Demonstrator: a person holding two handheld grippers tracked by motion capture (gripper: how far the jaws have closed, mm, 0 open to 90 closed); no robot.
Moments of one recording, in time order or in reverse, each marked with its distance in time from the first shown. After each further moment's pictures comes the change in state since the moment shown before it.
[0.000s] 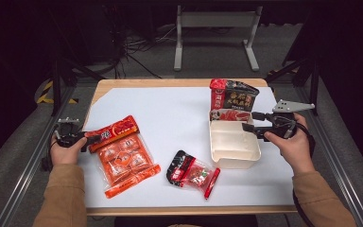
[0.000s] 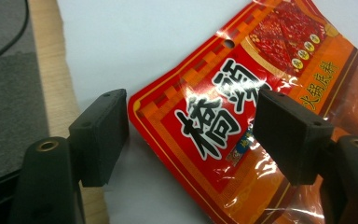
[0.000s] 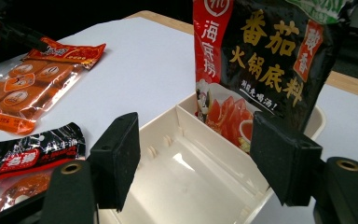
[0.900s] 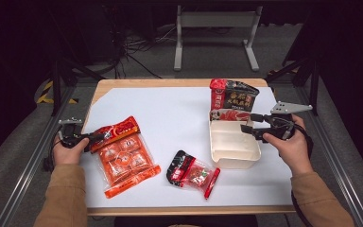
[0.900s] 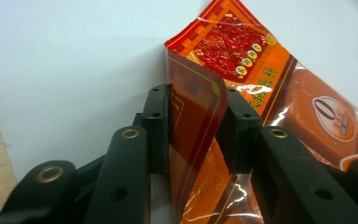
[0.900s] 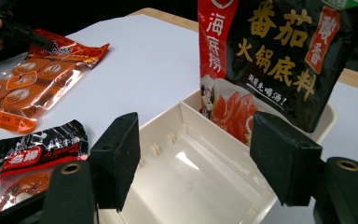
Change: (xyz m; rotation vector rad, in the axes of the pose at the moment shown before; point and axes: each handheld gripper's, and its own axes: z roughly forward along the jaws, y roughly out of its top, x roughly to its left) left arm -0.008 -0.001 0.004 -0.045 -0.146 0.018; right arm 0.002 -0.004 0.004 0.006 0.011 0.005
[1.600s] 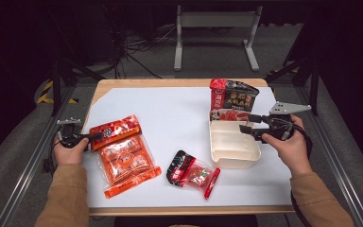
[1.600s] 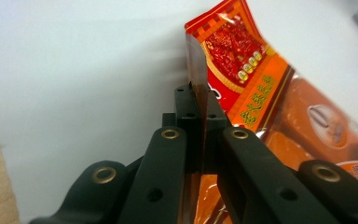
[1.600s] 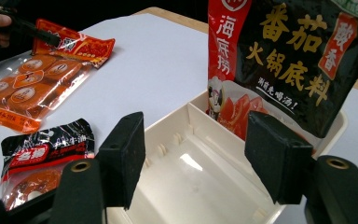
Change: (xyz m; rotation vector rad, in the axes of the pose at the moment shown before) left arm -0.005 0.001 -0.007 -0.057 -0.020 -0.021; right arm 0.005 0.003 -0.001 0.005 0.013 -0.022
